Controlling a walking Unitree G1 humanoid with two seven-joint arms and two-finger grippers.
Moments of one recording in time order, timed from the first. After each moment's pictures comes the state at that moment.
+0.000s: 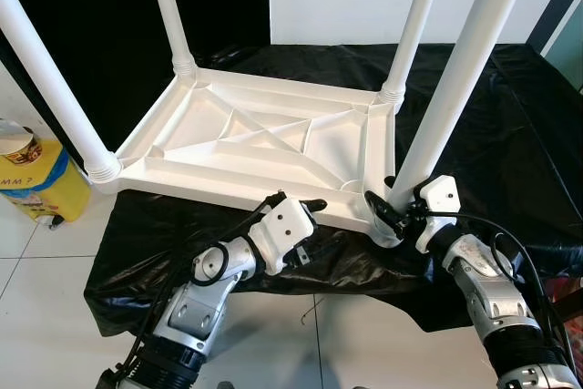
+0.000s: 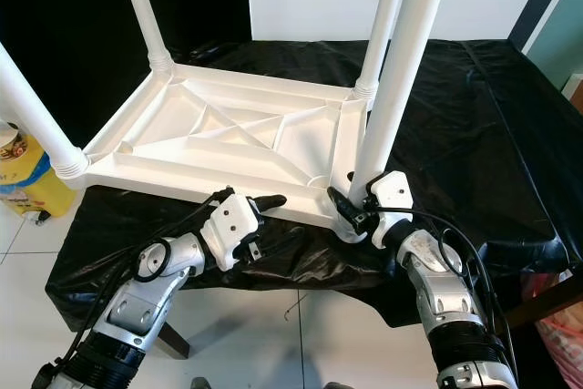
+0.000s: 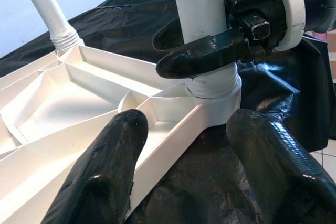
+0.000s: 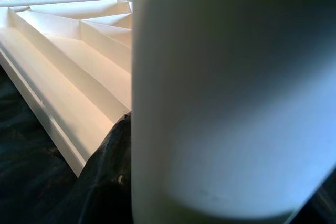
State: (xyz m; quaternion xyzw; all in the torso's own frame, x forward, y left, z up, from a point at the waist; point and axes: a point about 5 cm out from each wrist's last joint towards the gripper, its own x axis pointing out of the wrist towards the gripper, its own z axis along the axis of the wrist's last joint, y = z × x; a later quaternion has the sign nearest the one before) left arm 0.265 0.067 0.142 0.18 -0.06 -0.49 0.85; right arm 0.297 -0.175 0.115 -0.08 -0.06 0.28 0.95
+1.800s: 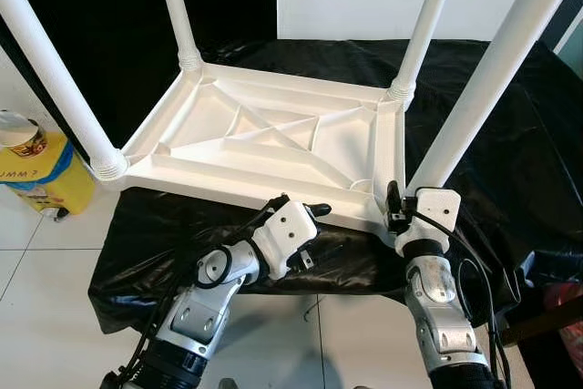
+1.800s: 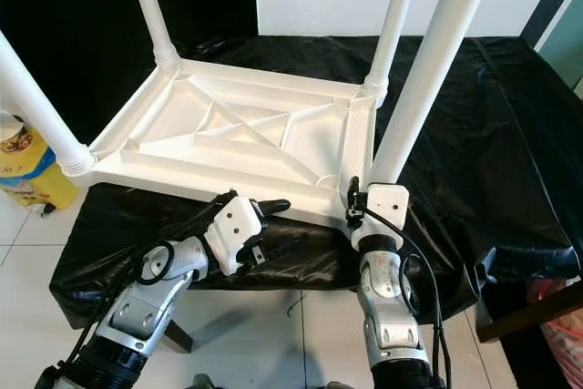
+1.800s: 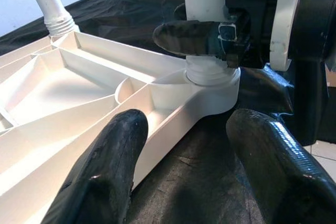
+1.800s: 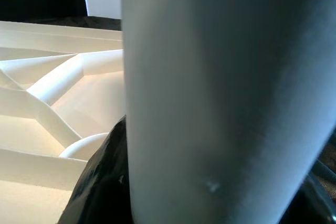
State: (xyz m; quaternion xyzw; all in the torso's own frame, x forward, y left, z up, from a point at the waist) left arm 0.261 0.064 0.139 0.17 -0.05 -0.50 0.85; right arm 0.274 -0.150 0.112 0.01 -0.07 -0.07 1.00
